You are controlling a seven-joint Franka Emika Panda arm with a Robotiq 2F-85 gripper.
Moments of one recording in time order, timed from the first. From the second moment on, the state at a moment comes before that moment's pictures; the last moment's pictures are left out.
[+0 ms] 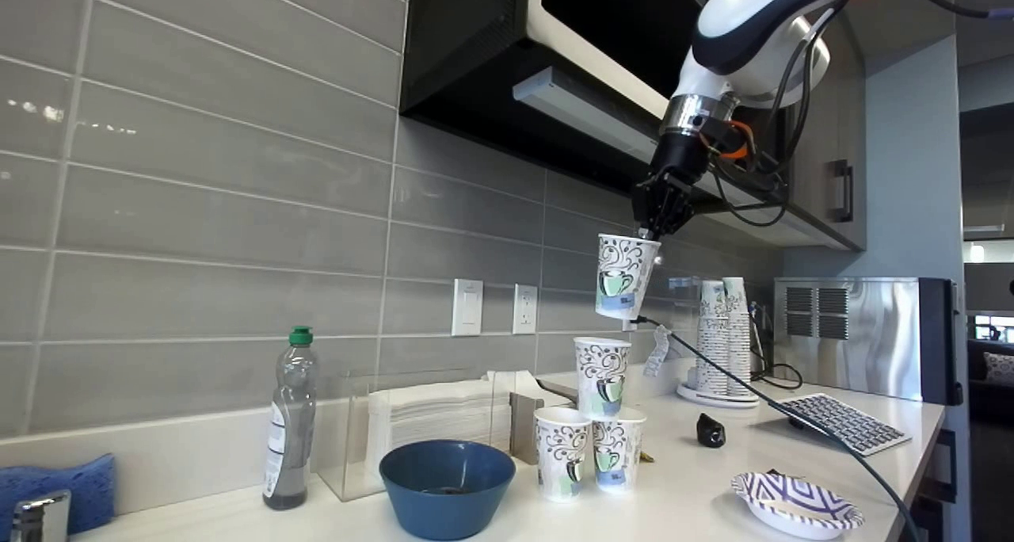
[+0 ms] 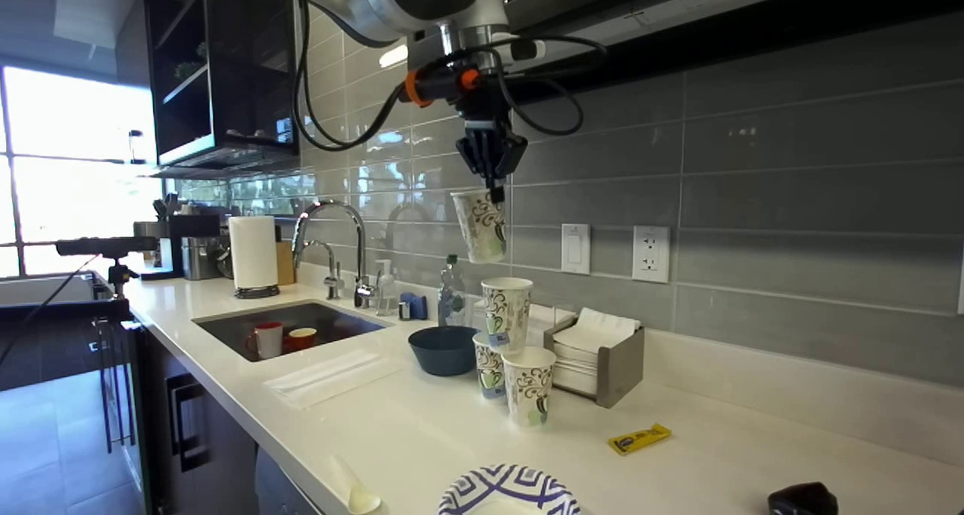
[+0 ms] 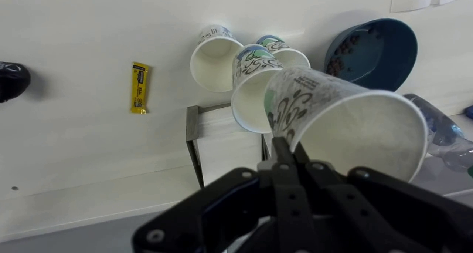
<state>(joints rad) -0.06 -0.22 -0.07 -1.91 0.11 2.00 -0.01</state>
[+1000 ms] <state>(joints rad) -0.06 -0.12 -0.07 -1.86 0.11 2.04 -0.07</state>
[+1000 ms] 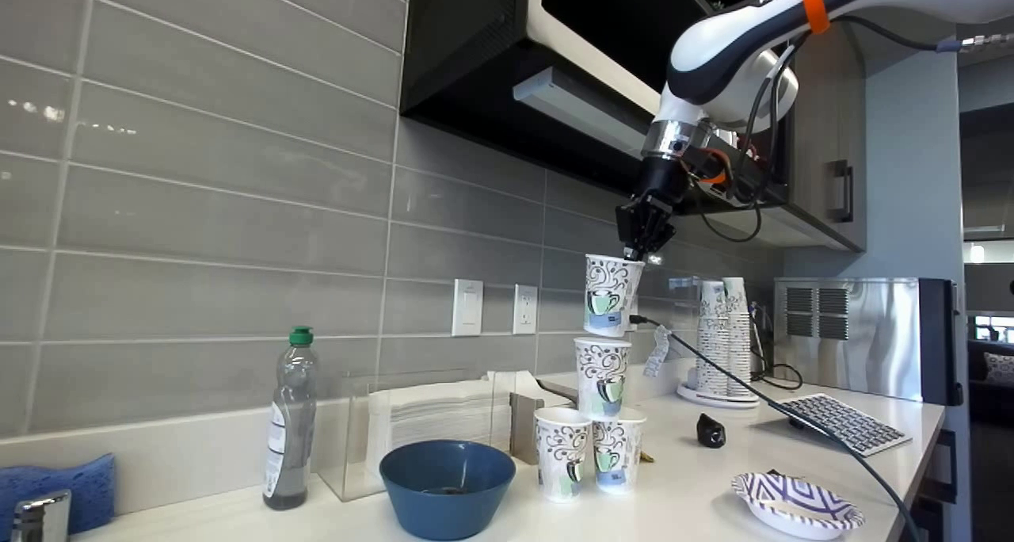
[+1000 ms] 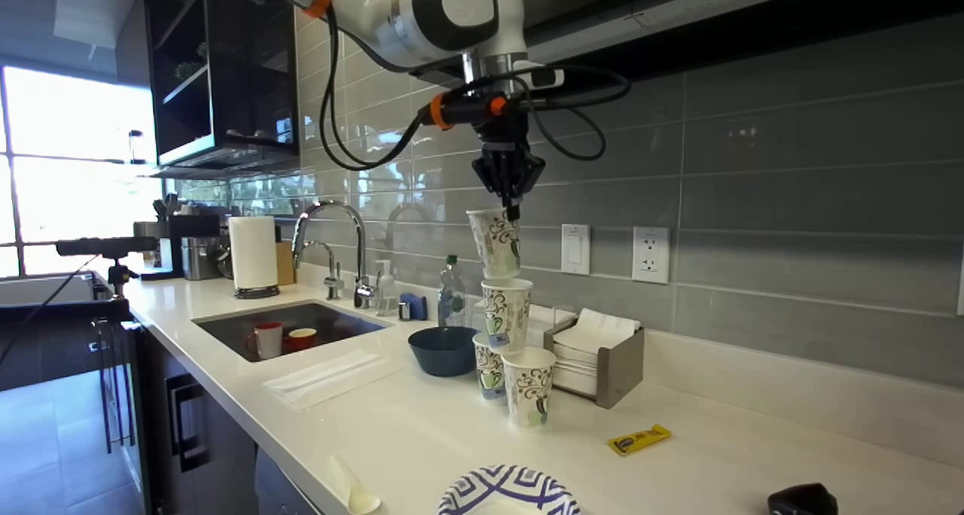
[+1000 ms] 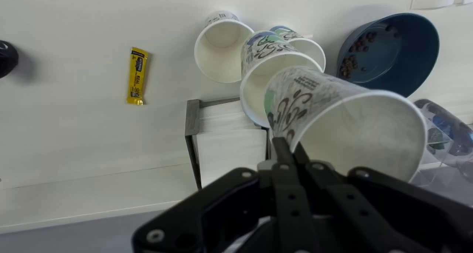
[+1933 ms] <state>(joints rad) -0.06 -0.06 -0.07 -1.85 0.11 2.04 -0.09</state>
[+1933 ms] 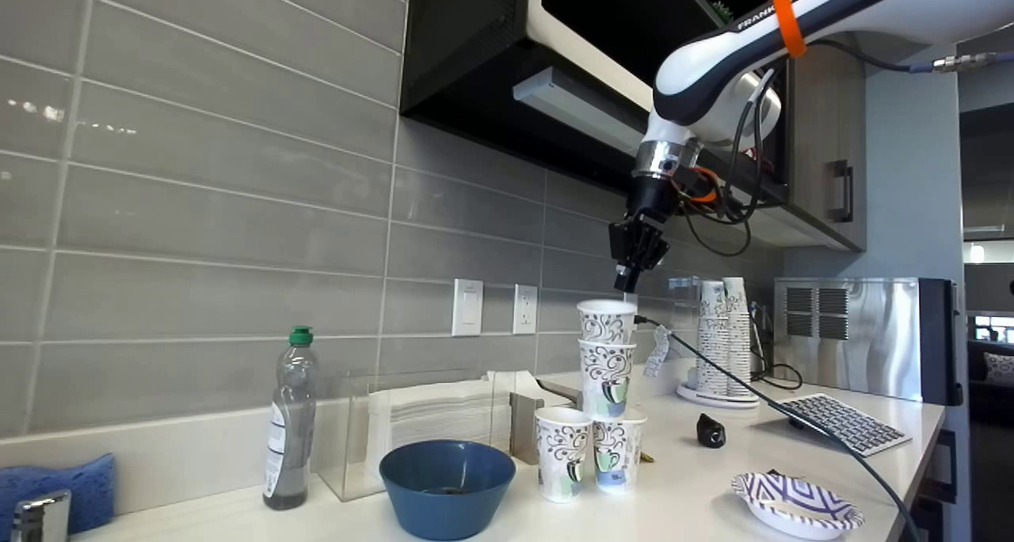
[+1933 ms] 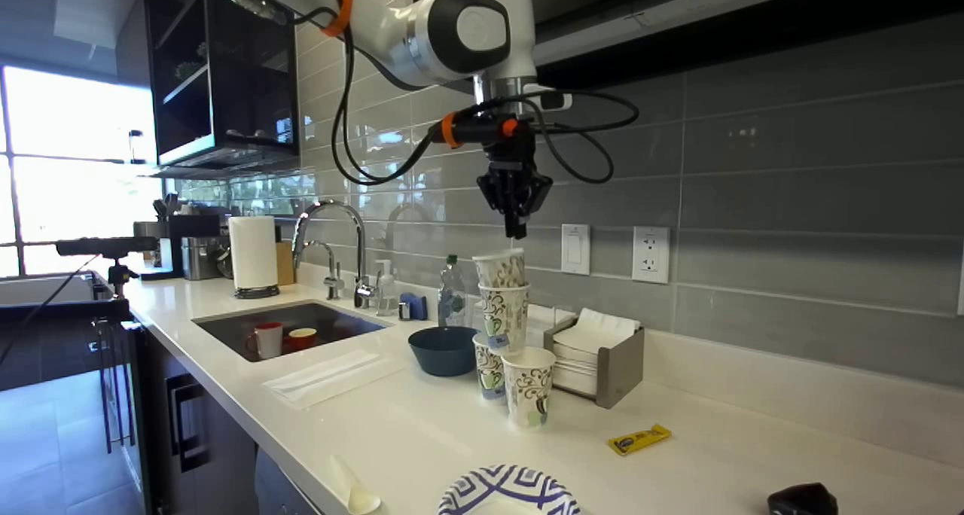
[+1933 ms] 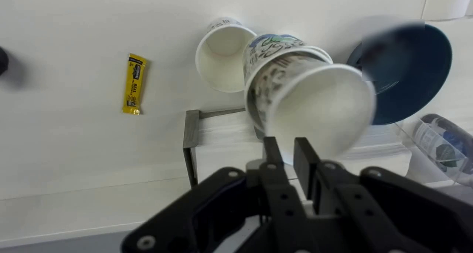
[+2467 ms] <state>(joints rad) -0.06 -0.05 -0.07 -1.83 0.12 2.04 -0.10</state>
